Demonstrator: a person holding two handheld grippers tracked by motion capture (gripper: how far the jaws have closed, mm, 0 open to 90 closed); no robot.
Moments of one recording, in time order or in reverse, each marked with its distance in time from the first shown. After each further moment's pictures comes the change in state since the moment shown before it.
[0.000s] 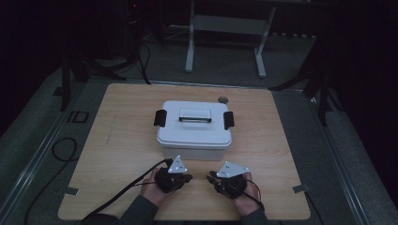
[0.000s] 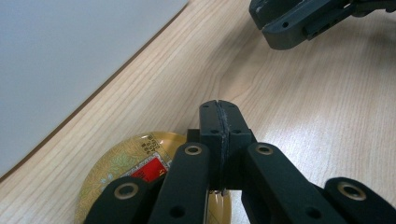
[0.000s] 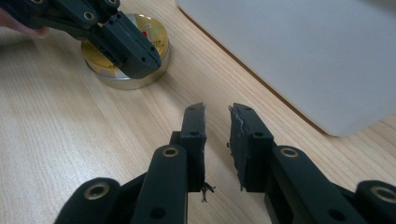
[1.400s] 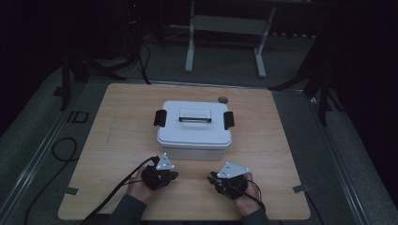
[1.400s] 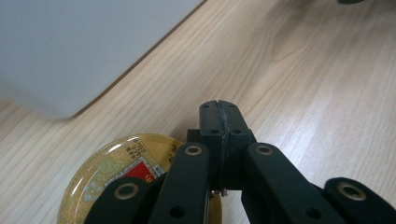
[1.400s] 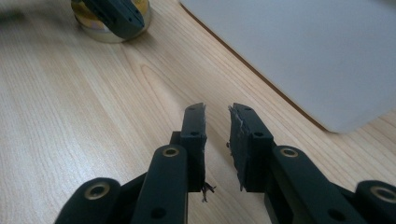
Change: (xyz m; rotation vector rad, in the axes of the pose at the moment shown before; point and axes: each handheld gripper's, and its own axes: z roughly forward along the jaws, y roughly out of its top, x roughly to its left) left arm 0.025 -0.022 -0.022 0.060 0.087 -0.052; right arm -0.001 -0.002 -0.002 0.007 0.005 -0.006
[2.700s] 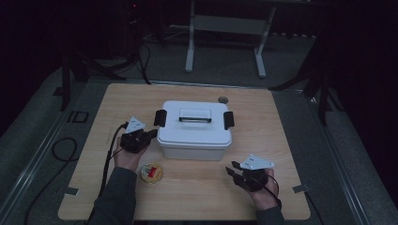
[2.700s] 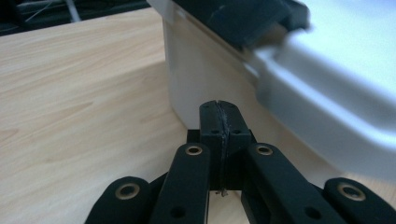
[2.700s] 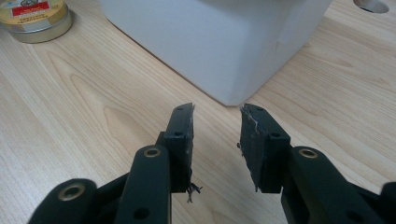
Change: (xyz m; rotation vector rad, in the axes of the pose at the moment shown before) left arm 0.103 0.024 -0.036 -0.337 0.215 -0.239; right arm -0.044 -0.014 -0.035 -0.054 -0.128 0.115
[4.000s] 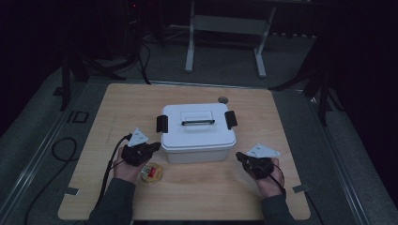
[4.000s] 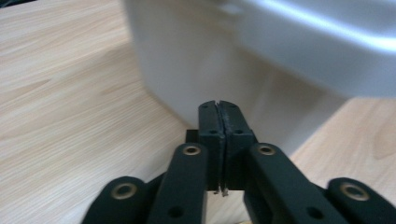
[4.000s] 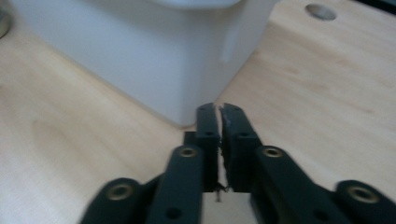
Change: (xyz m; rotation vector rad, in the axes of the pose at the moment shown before) left arm -0.018 -0.029 -0.015 0.068 -0.033 0.048; right arm -0.040 0.010 0.007 -0.010 -0.087 -0.004
